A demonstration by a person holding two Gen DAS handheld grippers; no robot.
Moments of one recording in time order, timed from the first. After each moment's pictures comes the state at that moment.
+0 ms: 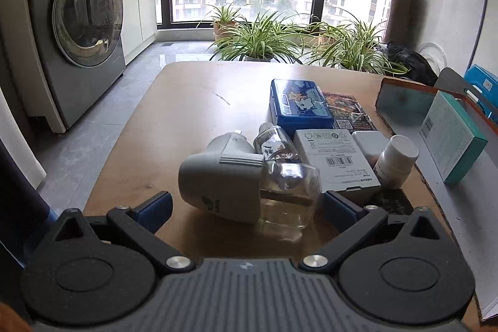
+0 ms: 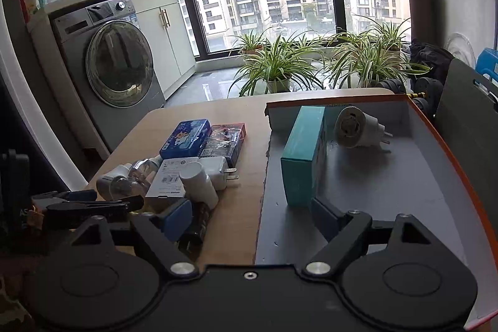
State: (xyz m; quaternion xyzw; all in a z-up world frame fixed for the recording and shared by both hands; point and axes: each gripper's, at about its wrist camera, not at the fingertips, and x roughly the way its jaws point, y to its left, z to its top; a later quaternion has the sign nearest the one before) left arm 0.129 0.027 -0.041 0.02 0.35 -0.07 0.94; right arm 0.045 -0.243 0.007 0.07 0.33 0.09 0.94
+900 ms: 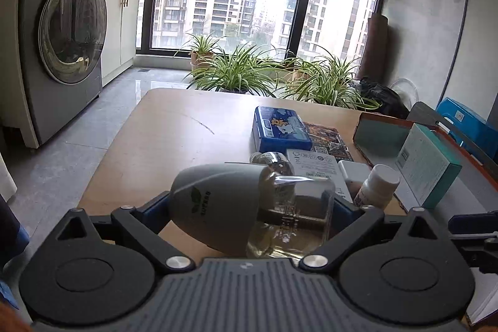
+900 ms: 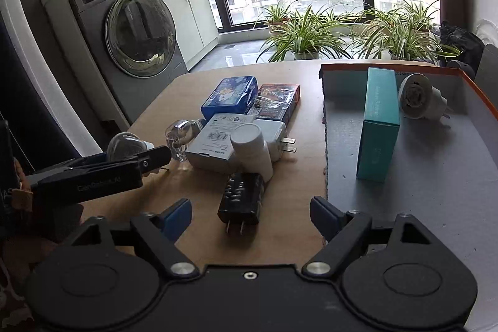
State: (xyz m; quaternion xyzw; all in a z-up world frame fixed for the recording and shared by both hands) left arm 0.113 0.046 -0.035 -0.04 0.28 -0.12 0.95; right arm 0.057 -0.185 -0.019 0.06 0.37 0.14 0.92
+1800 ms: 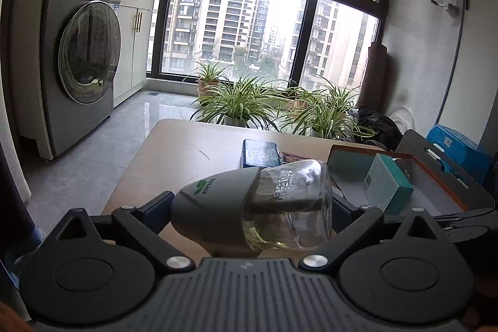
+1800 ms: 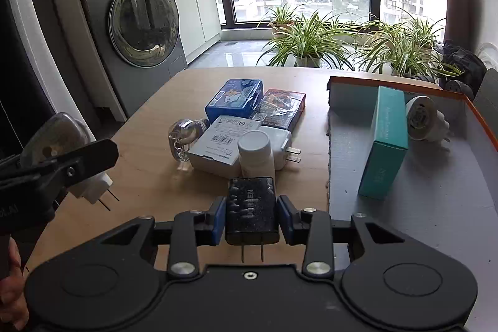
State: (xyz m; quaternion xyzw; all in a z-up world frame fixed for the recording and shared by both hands) left arm 0.065 0.028 0.006 -0.05 0.23 -0.11 0.96; right arm 0.057 -0.177 -0.005 0.02 0.37 0.13 0.92
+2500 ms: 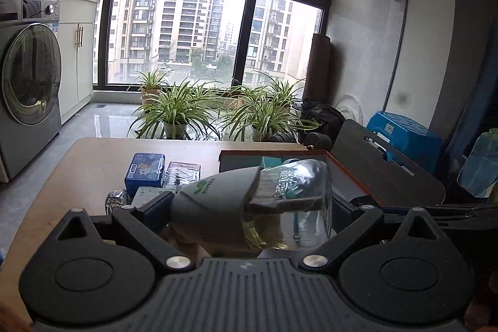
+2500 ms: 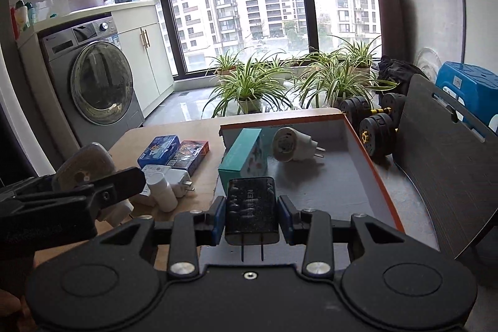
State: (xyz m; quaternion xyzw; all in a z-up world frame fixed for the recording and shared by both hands) left arm 0.042 -0.076 0.025 -0.03 0.23 -0.19 0.95; right arm -0.008 -0.304 0.042 0.07 0.29 0.05 0.95
